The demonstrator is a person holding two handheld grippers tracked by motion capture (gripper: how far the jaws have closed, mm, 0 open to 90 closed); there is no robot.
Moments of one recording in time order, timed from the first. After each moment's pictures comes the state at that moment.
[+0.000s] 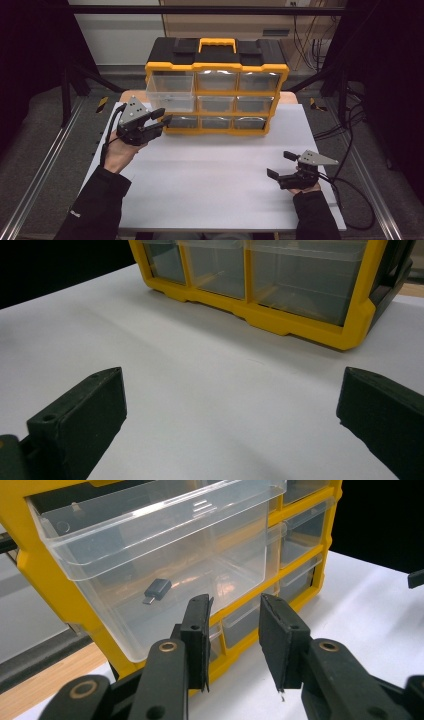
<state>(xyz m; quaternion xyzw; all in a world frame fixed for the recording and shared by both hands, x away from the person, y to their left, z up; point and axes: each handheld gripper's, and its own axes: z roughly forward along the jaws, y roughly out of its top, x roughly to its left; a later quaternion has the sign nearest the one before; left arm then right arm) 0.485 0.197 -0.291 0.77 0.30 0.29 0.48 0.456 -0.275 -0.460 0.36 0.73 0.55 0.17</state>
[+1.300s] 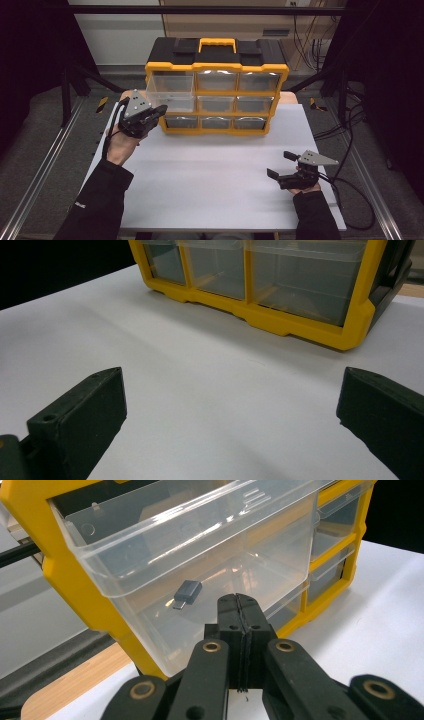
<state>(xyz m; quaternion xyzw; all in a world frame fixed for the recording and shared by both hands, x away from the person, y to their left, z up) 0.506 0.198 -0.293 0.77 0.30 0.32 0.46 0.456 -0.275 -0.459 0.36 0.73 0.55 0.18</state>
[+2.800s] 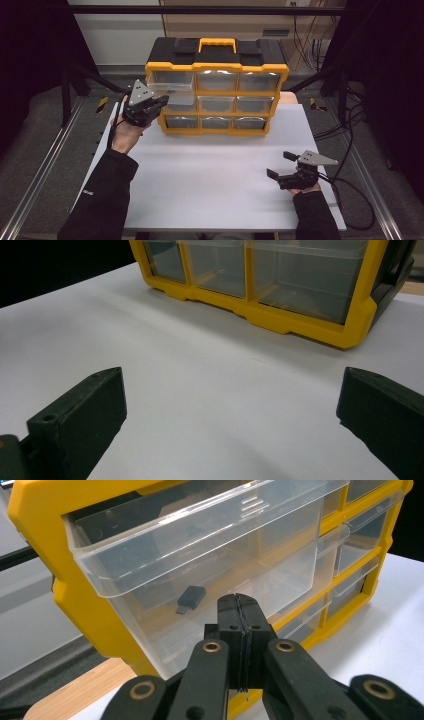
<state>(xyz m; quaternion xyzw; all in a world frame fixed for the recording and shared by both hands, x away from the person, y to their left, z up) 0.535 0.195 -0.289 0.76 0.31 0.33 0.46 0.456 -0.275 -0.460 0.36 0.74 0.55 0.17</state>
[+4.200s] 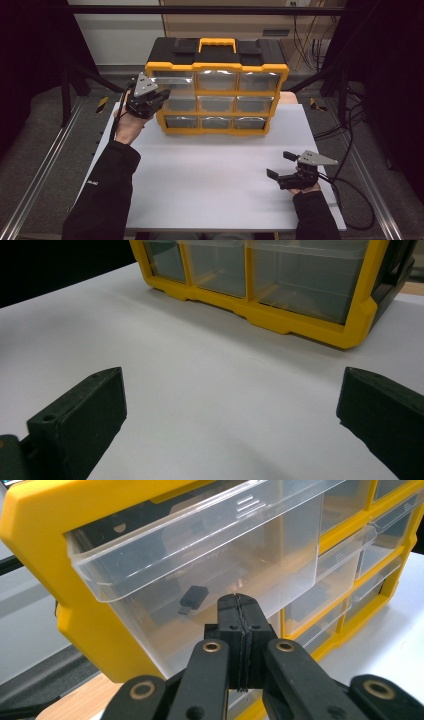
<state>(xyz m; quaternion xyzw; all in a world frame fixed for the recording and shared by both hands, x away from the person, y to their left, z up) 0.557 0.191 -0.286 0.77 0.31 0.33 0.45 0.457 -0.275 -0.460 0.36 0.74 0.55 0.17</state>
